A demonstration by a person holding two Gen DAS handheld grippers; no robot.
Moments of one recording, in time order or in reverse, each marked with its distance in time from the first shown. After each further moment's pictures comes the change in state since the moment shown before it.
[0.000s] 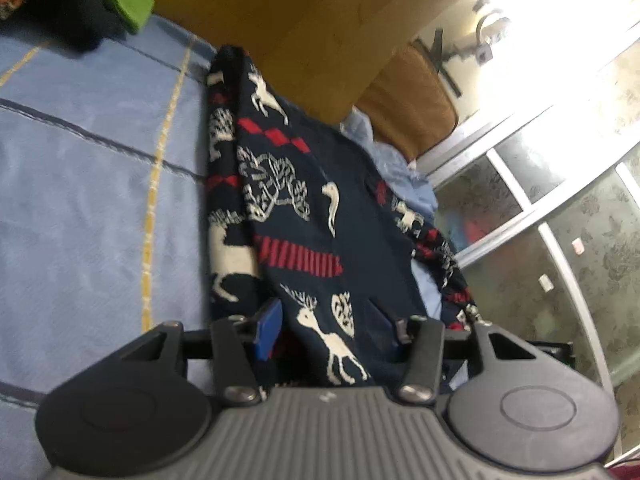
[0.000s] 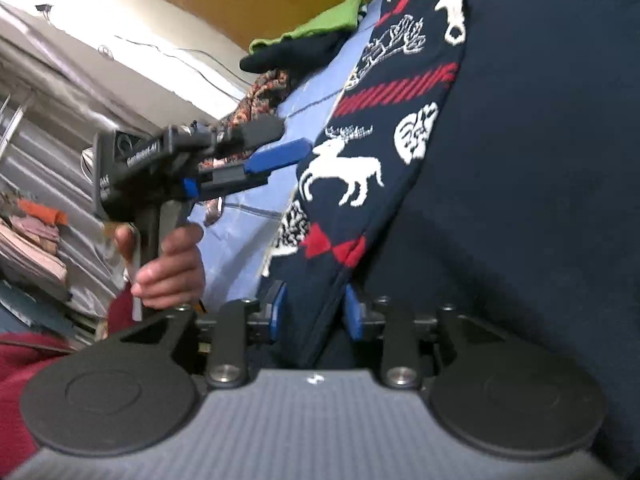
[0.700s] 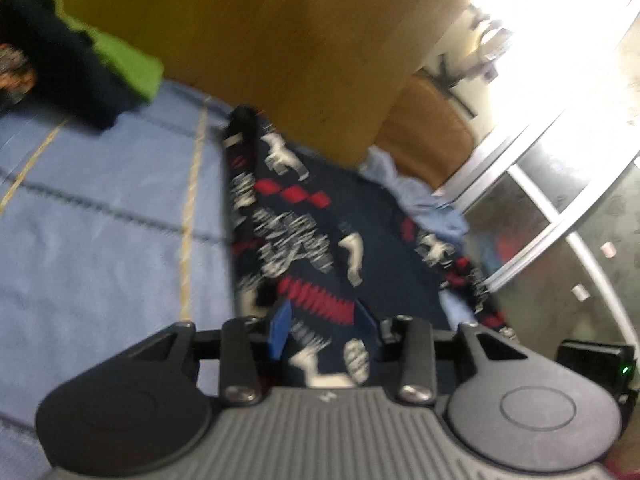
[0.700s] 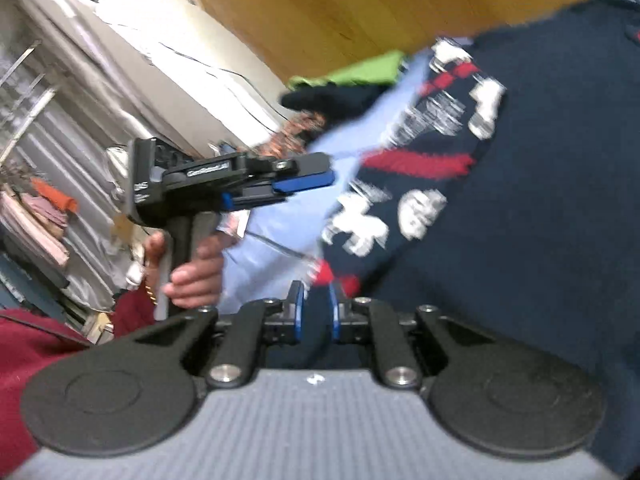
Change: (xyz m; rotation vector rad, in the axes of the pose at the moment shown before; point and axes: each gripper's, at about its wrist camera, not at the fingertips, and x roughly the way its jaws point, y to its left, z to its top) left arm -0.023 -0.024 0.013 0.100 -0.128 0.112; right arm -0.025 0.023 0.015 -0.163 -0.116 0.038
